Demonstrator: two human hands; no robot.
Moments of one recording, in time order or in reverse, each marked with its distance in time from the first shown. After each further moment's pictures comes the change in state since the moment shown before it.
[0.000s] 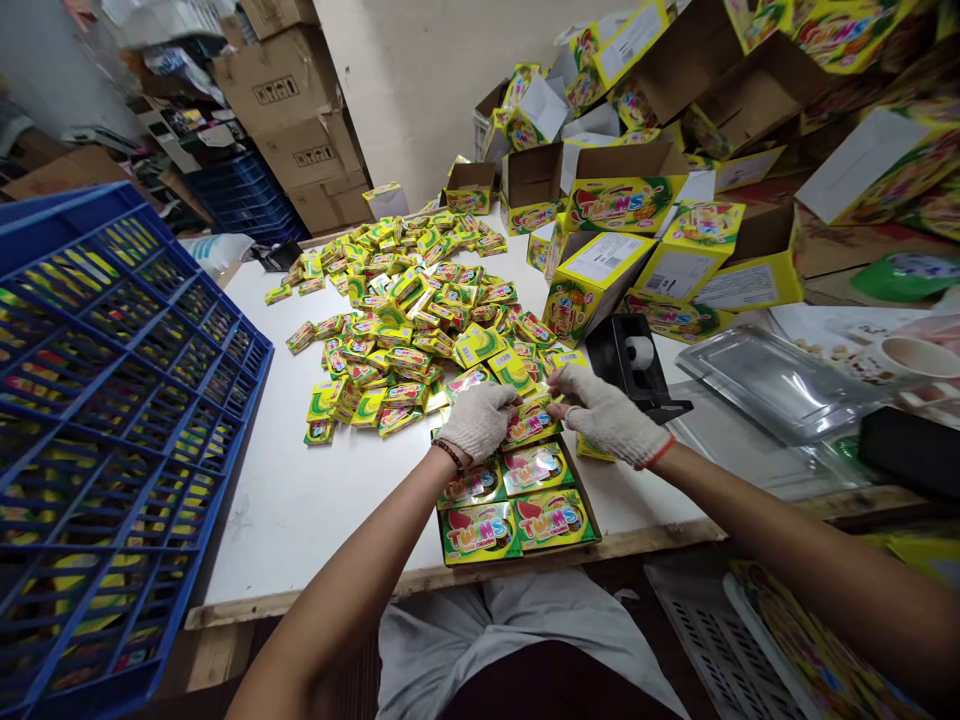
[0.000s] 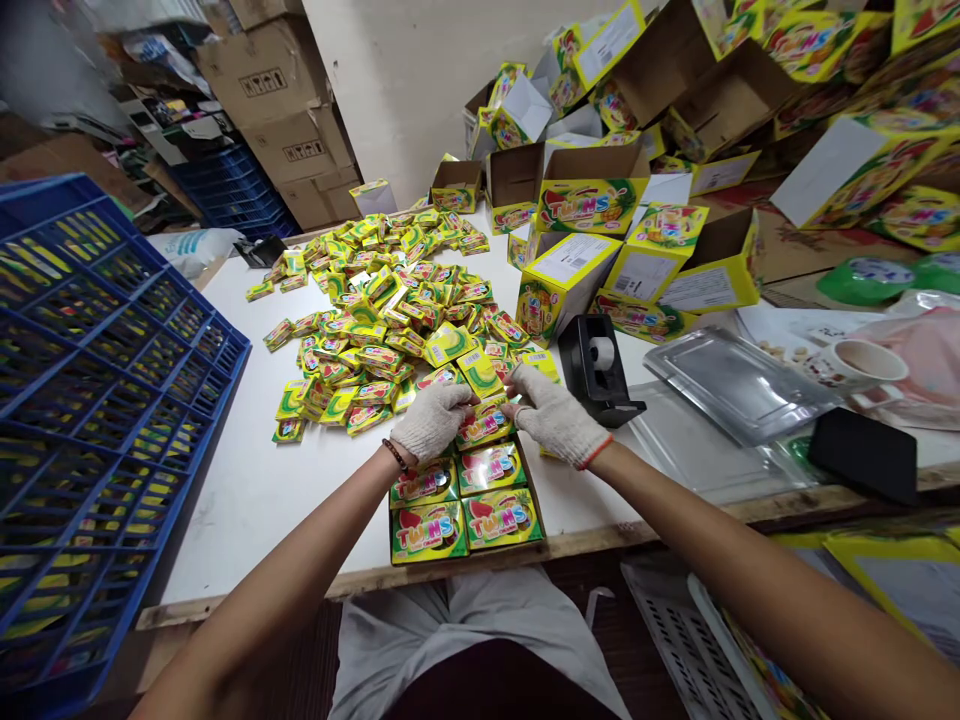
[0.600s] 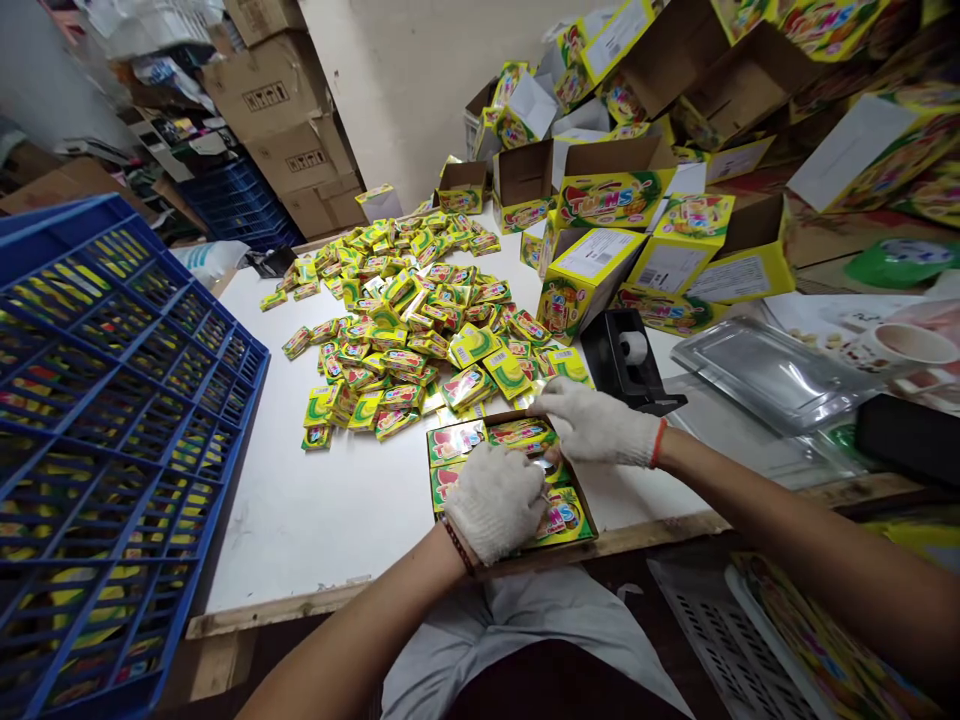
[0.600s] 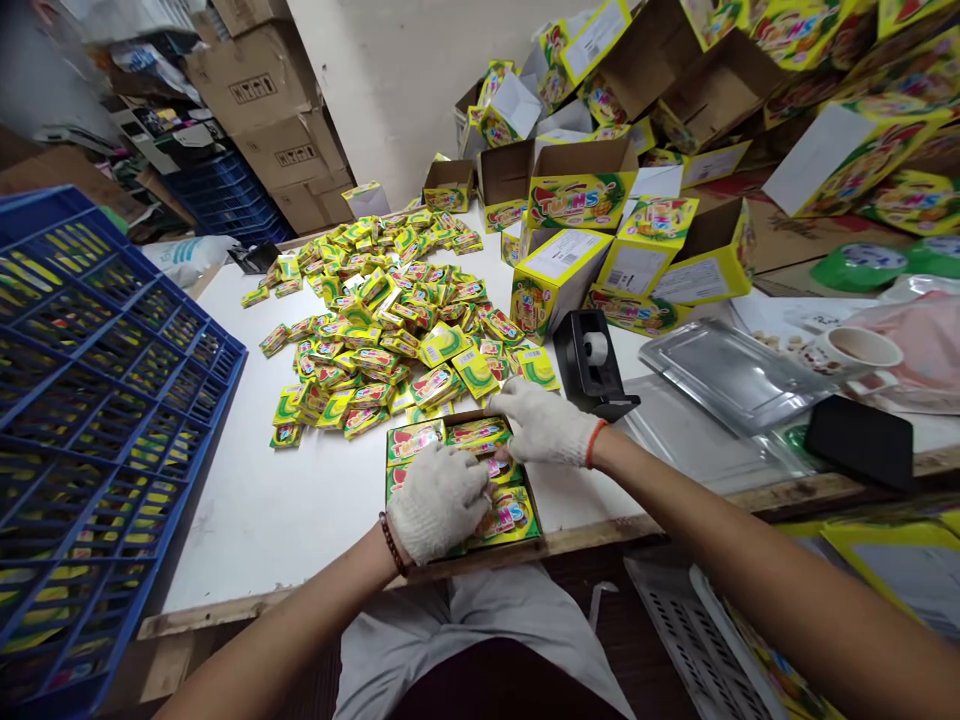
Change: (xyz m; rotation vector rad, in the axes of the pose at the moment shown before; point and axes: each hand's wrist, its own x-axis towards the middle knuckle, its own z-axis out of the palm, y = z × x) left_hand -0.070 0.056 0.009 0.277 -0.153 0.177; right_hand -0.001 -0.018 -0.008 -0.469 -0.308 -0.175
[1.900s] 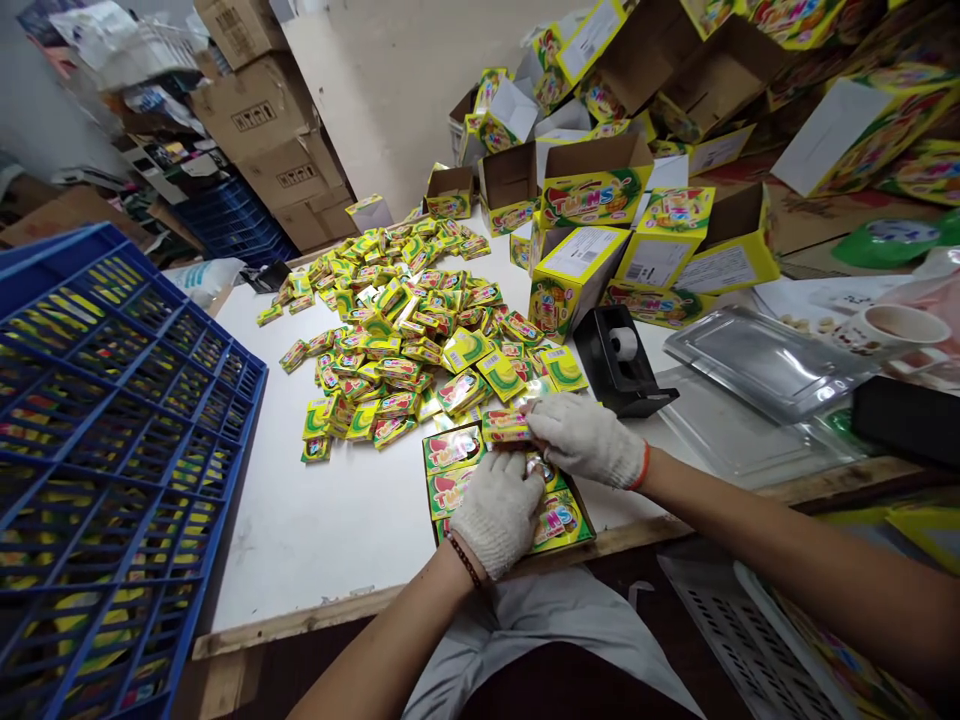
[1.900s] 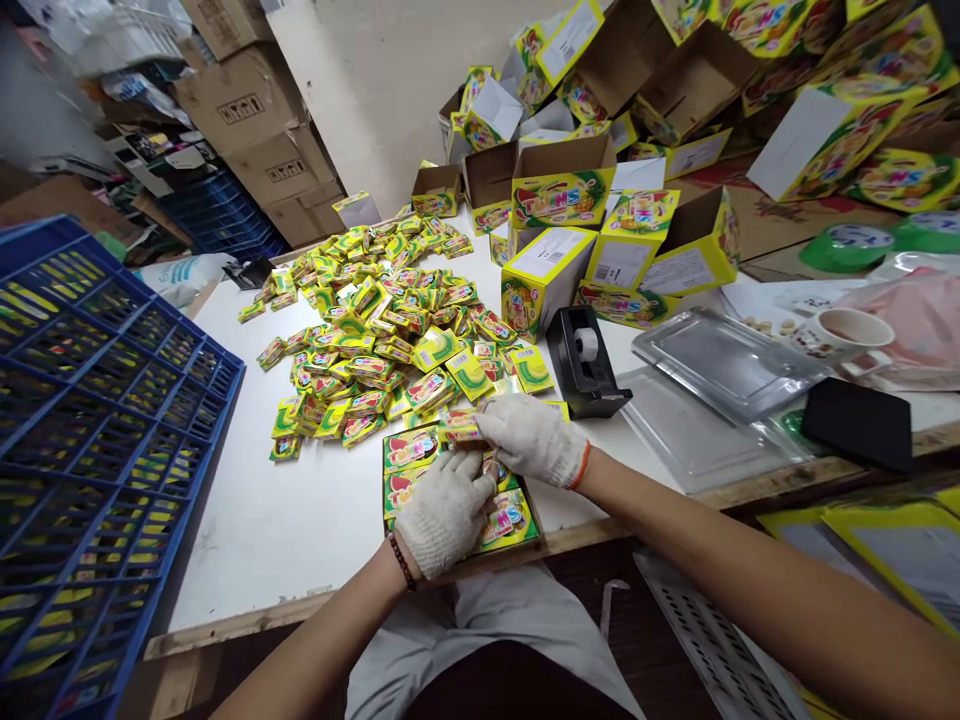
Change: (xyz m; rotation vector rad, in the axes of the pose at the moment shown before) left_hand 0.001 0.004 0.031 0.074 0.069 0.065; right_hand -0.011 -0.002 0.025 -0.287 0.304 -0.366
